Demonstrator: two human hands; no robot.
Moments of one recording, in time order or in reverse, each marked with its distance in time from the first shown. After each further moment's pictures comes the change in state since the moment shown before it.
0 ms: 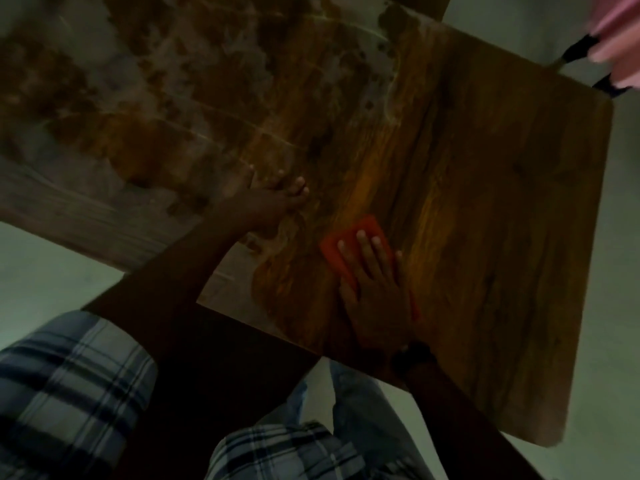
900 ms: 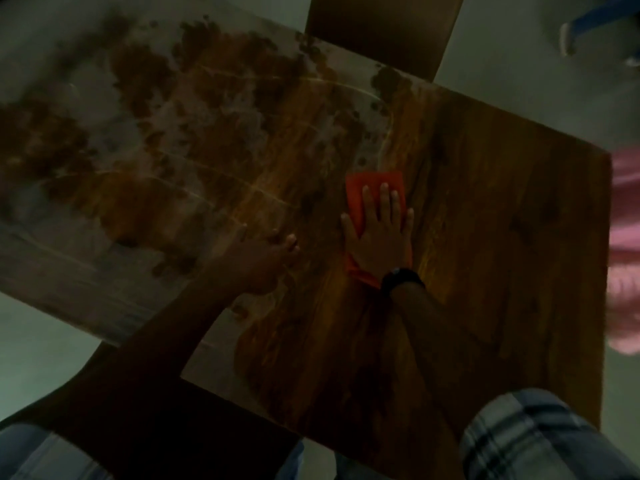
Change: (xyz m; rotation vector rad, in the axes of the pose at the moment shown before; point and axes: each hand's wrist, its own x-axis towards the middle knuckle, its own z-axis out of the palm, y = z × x) left_hand 0.017 0.001 -0.015 -0.077 -0.037 -0.006; right_hand 0.191 0.047 -0.014 0.063 -0.022 0.240
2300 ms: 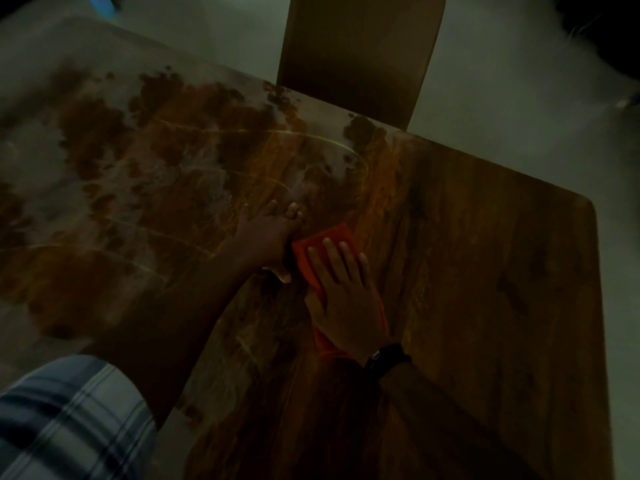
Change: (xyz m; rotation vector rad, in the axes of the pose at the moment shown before) left_hand 0.135 -0.035 -0.096 -0.109 0.236 -0.057; right_hand 0.019 -0.001 -0.006 -0.015 0.016 -0.332
